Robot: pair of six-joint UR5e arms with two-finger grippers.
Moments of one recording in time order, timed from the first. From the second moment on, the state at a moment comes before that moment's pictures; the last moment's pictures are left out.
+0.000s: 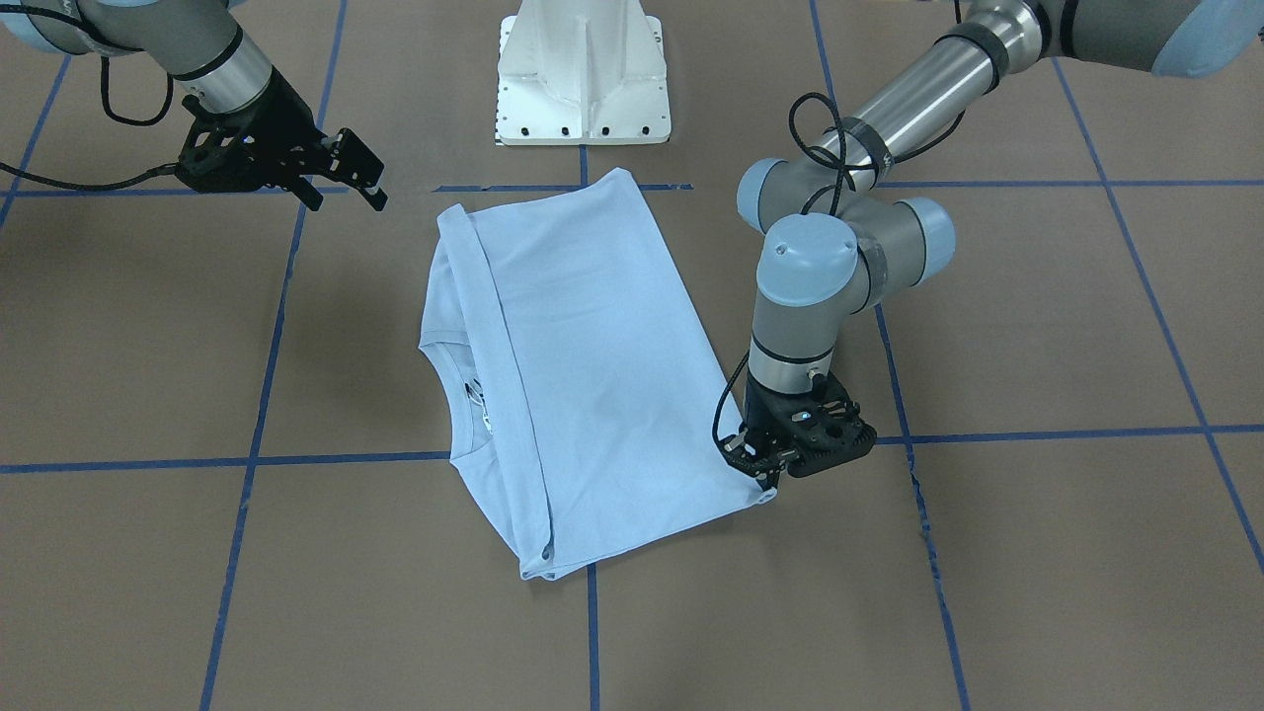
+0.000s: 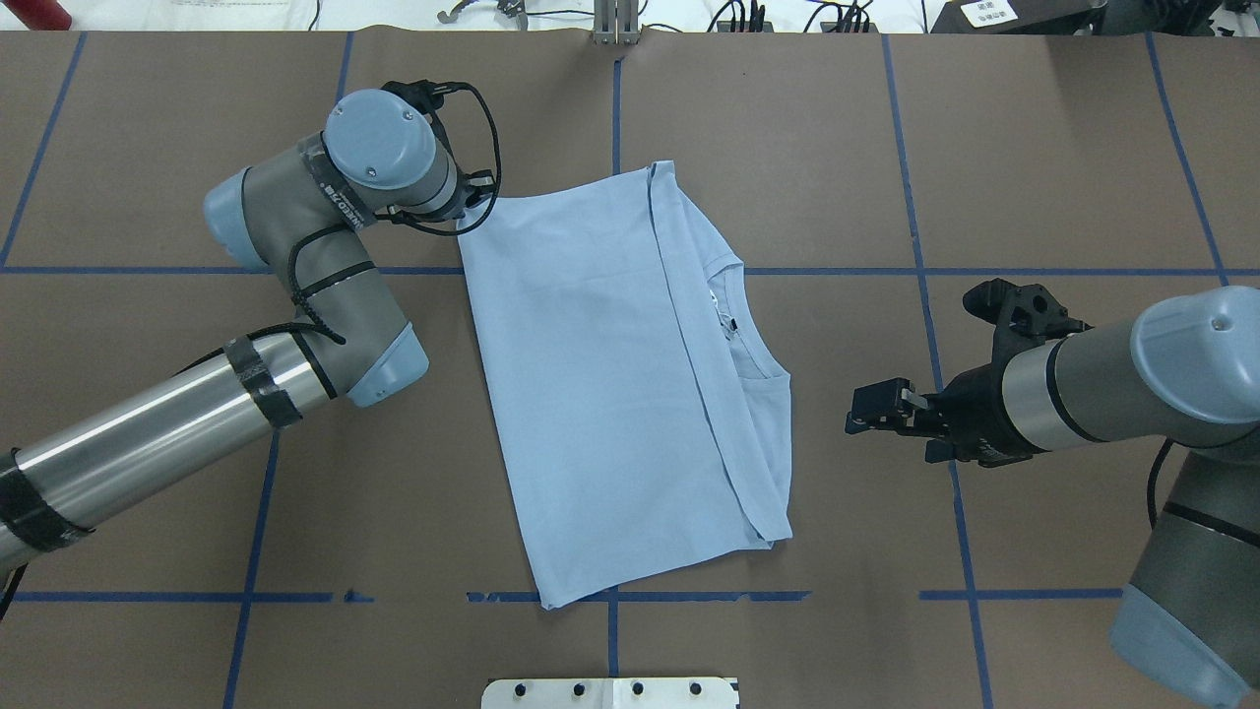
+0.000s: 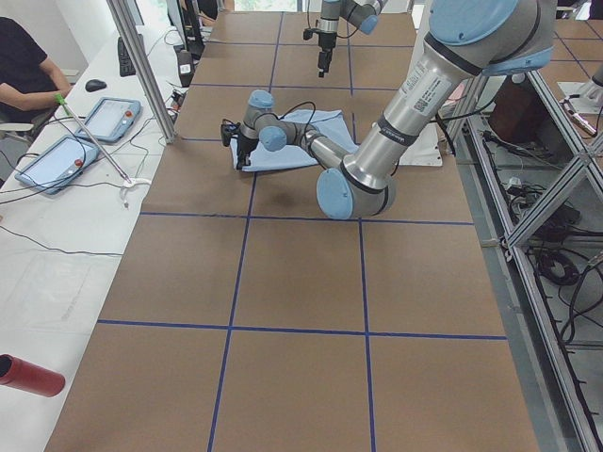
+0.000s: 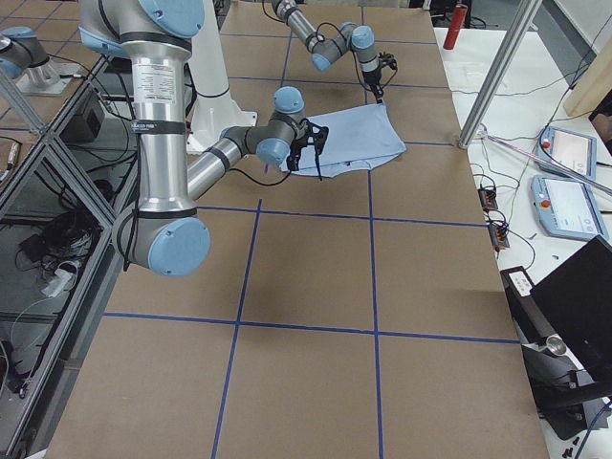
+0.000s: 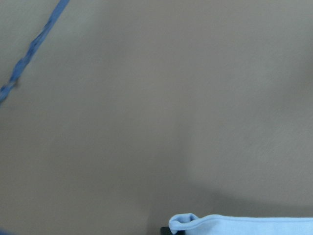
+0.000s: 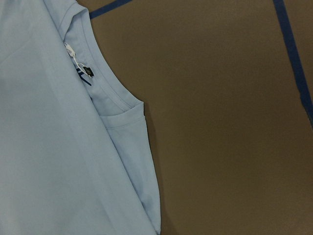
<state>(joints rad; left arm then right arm) -0.73 -2.36 -1.20 -2.00 -1.67 -1.35 0.58 -1.55 2.12 -1.13 2.00 1.53</state>
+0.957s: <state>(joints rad) -0.75 -2.50 -0.92 -2.27 -1.59 -1.25 0.60 -1.51 2.09 -1.14 1.98 1.52</state>
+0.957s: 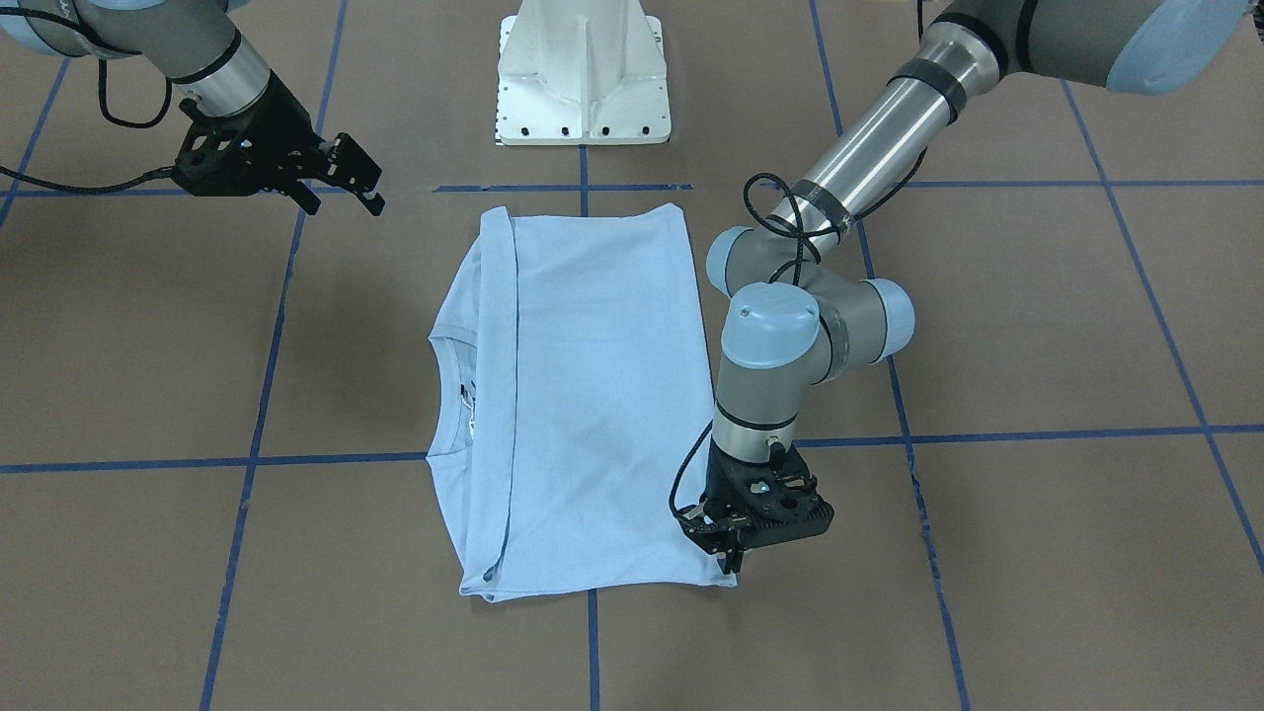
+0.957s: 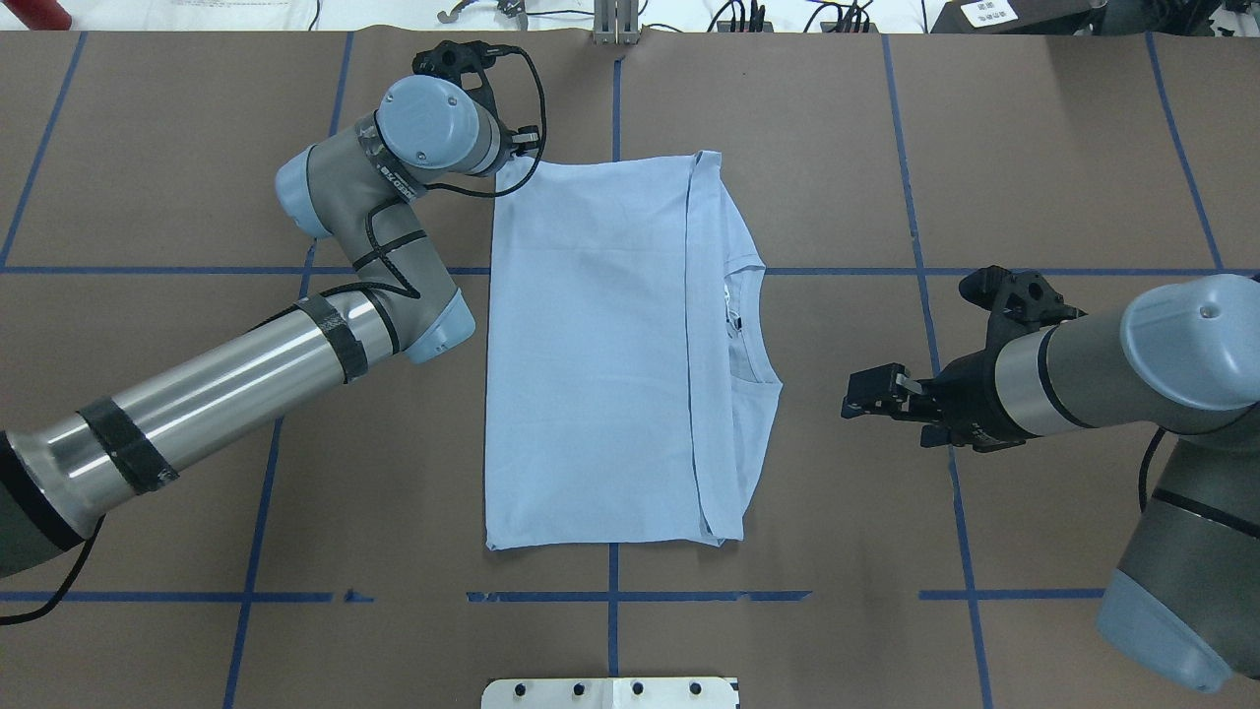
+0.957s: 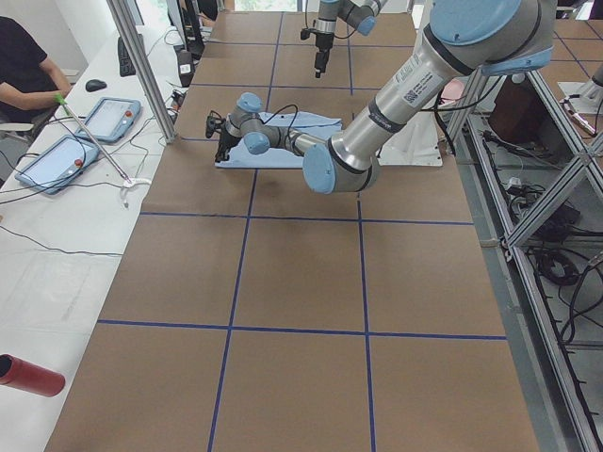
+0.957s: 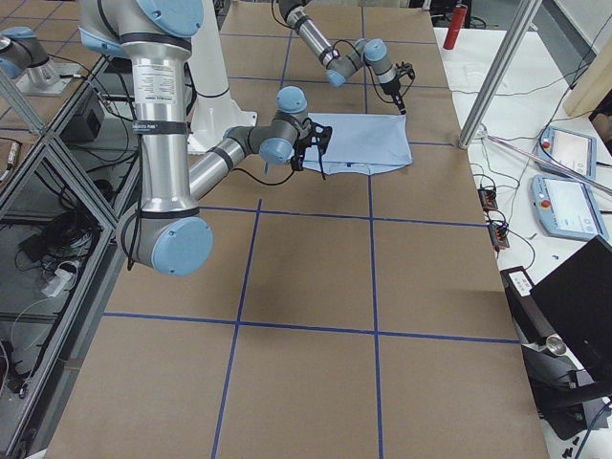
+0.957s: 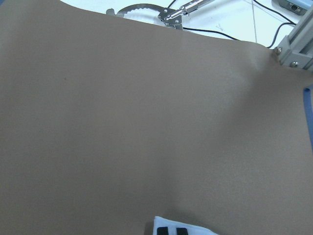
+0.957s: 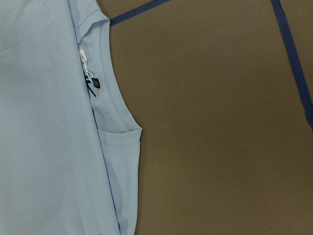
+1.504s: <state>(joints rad) -0.78 -2.35 -1.15 -2.19 -1.73 -1.18 0.55 -1.30 2.03 -1.39 1.90 1.42</state>
